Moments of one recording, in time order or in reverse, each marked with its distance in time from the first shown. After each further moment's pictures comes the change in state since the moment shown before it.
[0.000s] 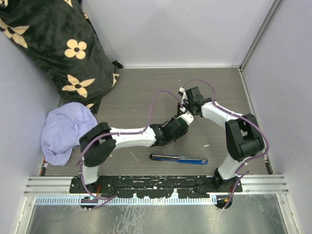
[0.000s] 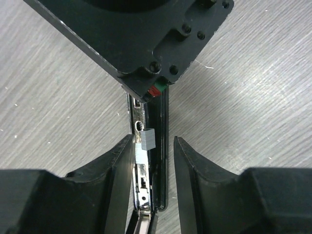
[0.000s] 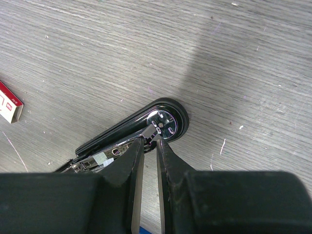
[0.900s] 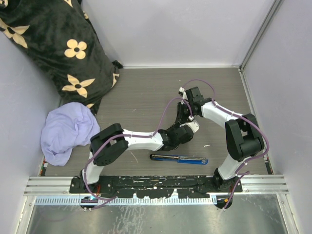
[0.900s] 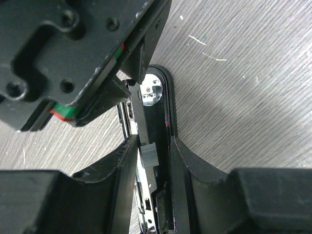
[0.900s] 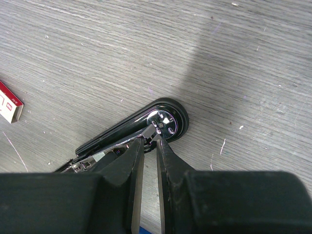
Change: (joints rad) left arm -0.057 0.119 0.024 0.063 -0.153 0.207; right arm 0.000 0.000 0.000 0.000 -0.001 0.000
